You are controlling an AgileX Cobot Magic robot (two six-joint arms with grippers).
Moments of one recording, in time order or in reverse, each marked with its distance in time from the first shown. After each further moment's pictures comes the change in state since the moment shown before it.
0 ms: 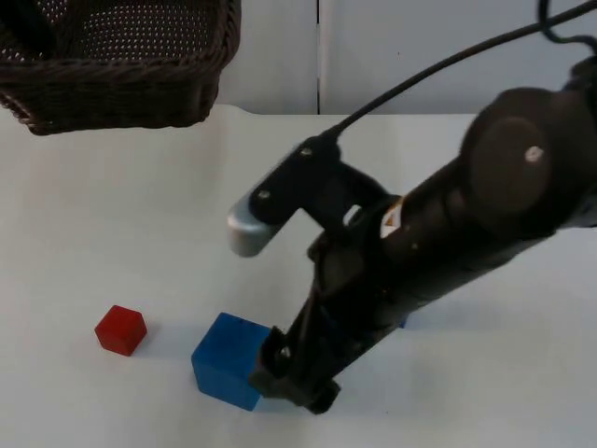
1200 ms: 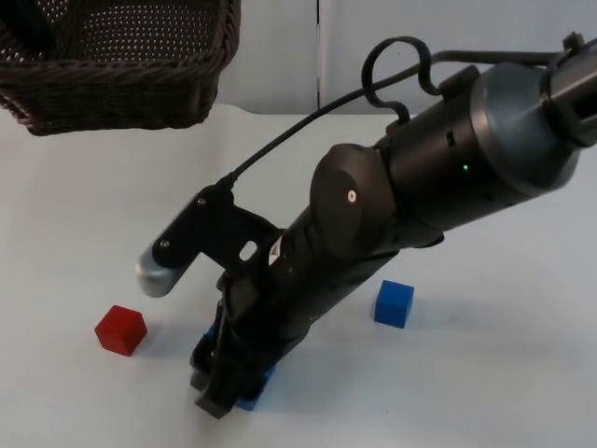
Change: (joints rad) right arm 0.026 0.292 -0.312 0.007 0.080 -0.073; left arm 0.000 0.000 0.000 0.000 0.000 0.007
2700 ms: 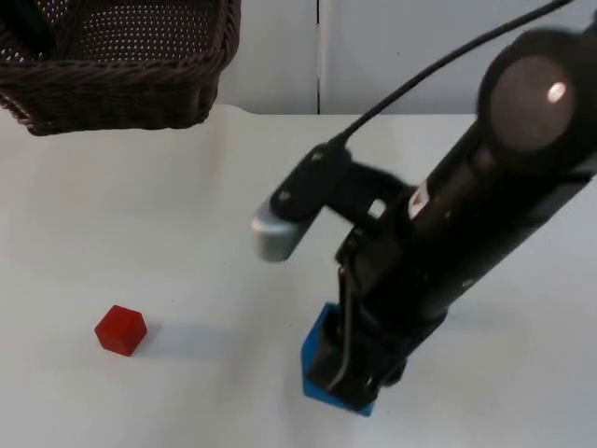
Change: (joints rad) right arm -0.081 -0.364 0.288 -0.032 0.207 0.025; left arm 0.000 0.000 0.000 0.000 0.000 0.002
